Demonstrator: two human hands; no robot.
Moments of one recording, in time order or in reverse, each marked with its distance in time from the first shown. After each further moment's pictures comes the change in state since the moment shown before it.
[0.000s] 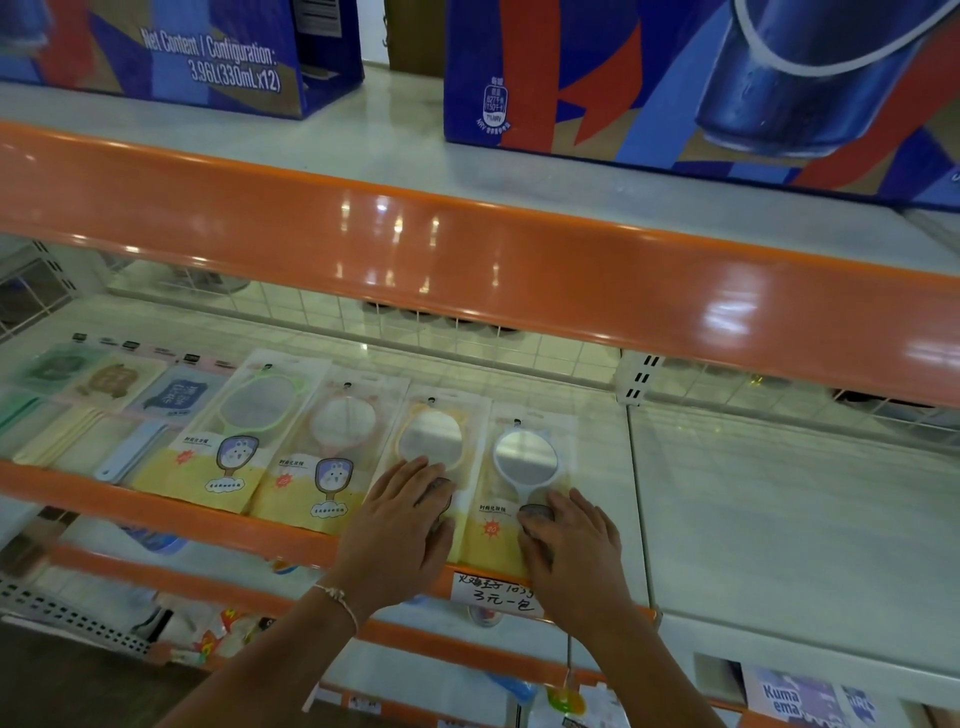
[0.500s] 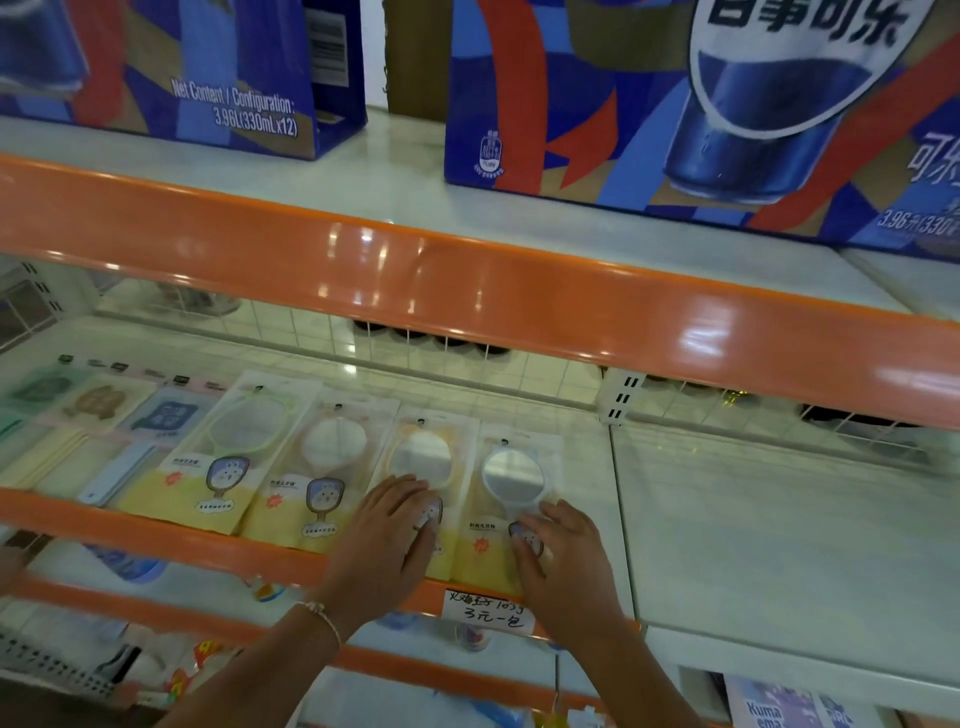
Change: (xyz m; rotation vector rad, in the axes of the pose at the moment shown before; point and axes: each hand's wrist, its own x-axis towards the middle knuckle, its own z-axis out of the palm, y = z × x) left_hand 0.001 -0.001 -0.007 -0.236 0.118 -0.049; right_hand -0.008 -0.016 -0.019 0.136 0.200 -0.003
